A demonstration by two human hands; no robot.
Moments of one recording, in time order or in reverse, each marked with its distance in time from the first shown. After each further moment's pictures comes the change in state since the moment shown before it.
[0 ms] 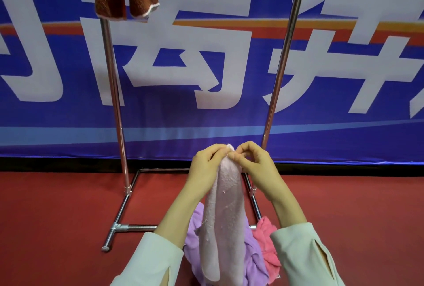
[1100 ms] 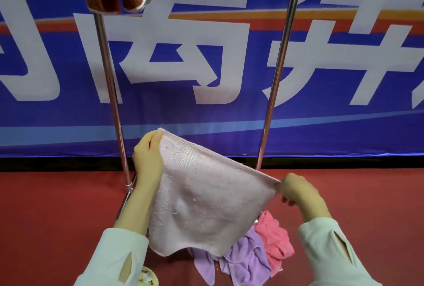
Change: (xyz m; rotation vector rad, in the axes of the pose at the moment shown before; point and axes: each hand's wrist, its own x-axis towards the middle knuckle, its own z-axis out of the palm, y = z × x) left_hand 0.018 -0.033 -0.084 0.086 0.596 0.003; right_hand -0.001 0.066 -0.070 -0.949 -0.052 0.749
